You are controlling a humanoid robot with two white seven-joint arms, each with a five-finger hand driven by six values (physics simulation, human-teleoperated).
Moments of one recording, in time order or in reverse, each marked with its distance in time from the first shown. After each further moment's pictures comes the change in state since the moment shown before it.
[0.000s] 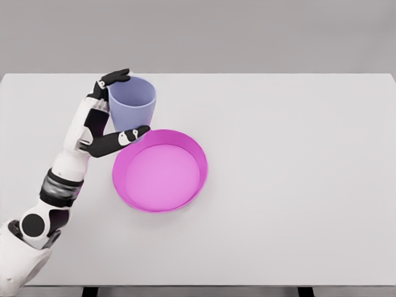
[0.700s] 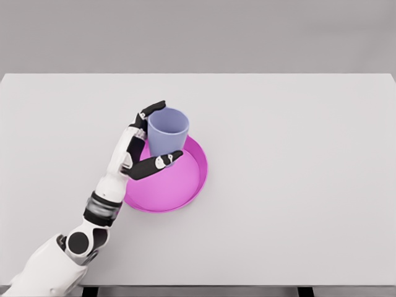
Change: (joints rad) left arm -0.018 -0.104 -0.204 0.154 -0.065 -0.049 0.125; right arm 0.000 0.000 0.000 0.000 0.000 0.000 0.000
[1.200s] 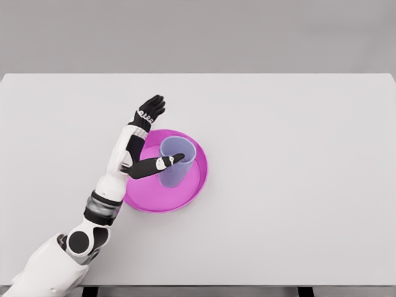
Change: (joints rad) left arm 0.002 -0.005 0.007 -0.006 0.008 0.001 0.001; right arm 0.000 0.000 0.000 0.000 0.000 0.000 0.000
